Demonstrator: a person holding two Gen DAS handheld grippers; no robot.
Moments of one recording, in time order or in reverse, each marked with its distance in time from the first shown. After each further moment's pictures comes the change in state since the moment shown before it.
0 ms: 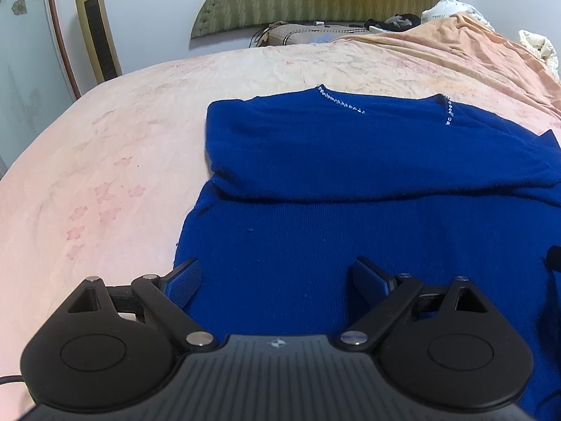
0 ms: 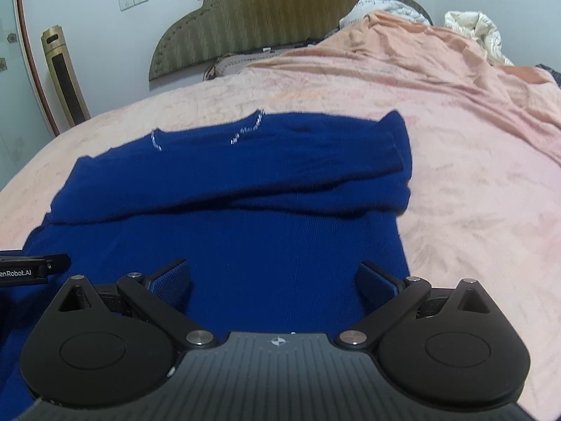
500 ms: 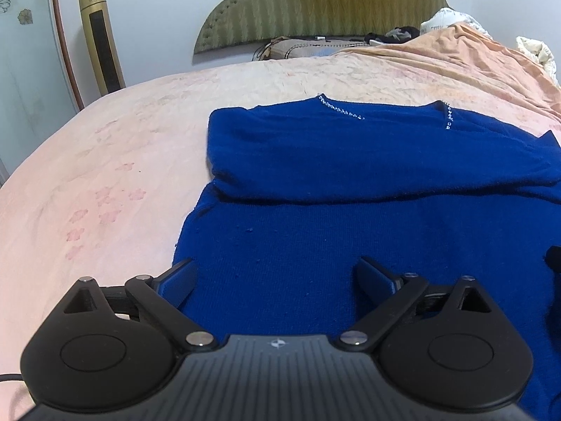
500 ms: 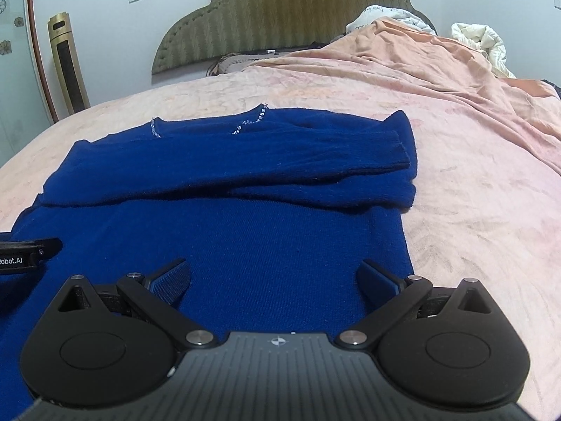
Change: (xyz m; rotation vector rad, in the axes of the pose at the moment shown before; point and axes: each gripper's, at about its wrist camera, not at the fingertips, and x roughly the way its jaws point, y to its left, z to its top) left arm 0.002 -0.002 -0.012 -0.001 -0.065 0.011; right arm 0.004 0.004 -0.009 -0.054 -0.022 -0.018
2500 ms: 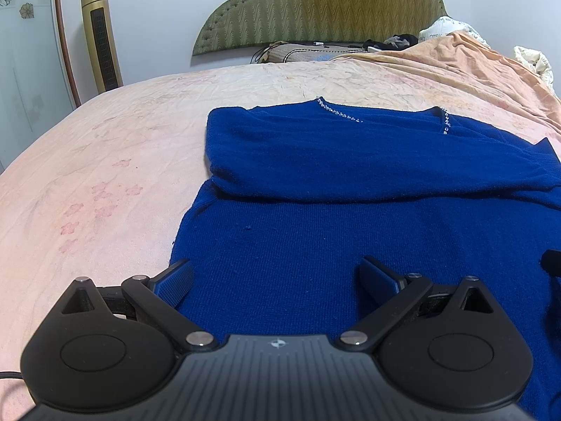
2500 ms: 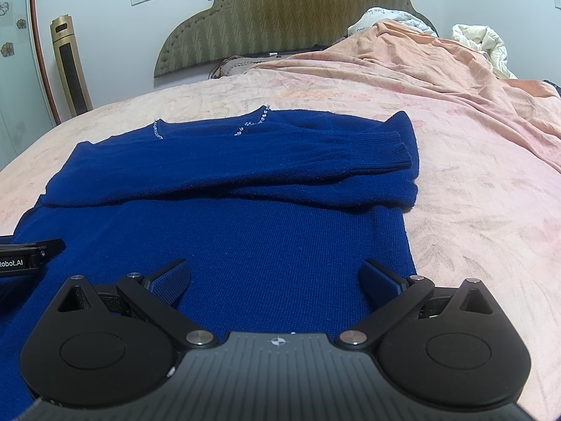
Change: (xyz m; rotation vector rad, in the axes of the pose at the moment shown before) left arm 0.001 0.004 -0.003 -0.019 -0.016 -0.018; right arm 0.000 0.003 -0.001 -0.009 -0.006 -0.001
